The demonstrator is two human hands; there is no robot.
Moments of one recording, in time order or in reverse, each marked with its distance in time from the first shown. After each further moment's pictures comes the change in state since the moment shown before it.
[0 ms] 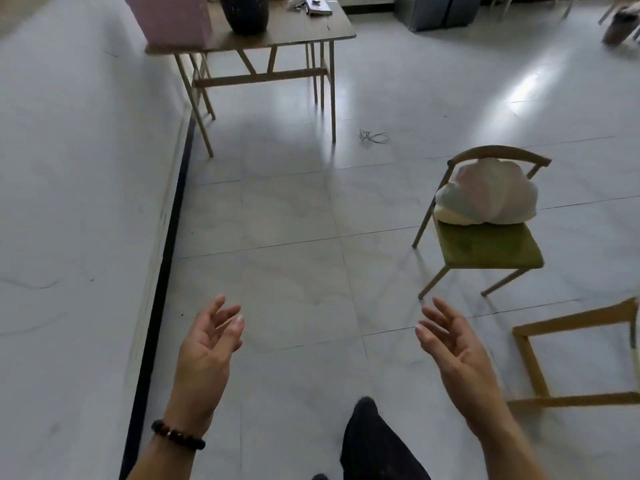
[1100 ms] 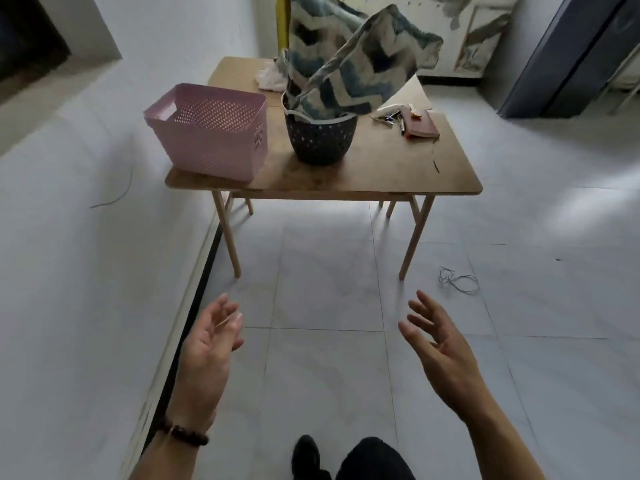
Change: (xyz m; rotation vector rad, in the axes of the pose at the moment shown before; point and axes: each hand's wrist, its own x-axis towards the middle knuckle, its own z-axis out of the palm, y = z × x) left_hand 0.971 0.304 0.078 -0.157 0.186 0.049; right_hand 0.945 -0.375 0.385 -0.182 -0.195 -0.192
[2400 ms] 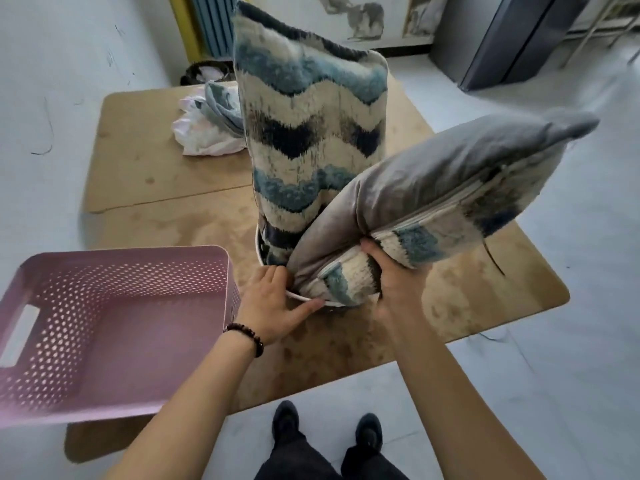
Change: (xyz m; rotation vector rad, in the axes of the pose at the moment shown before) left_hand 0.739 0.091 0.259 1.097 -0.643 0.611; right_hand 0.714 -0.166 0.176 0.729 0.720 0.381
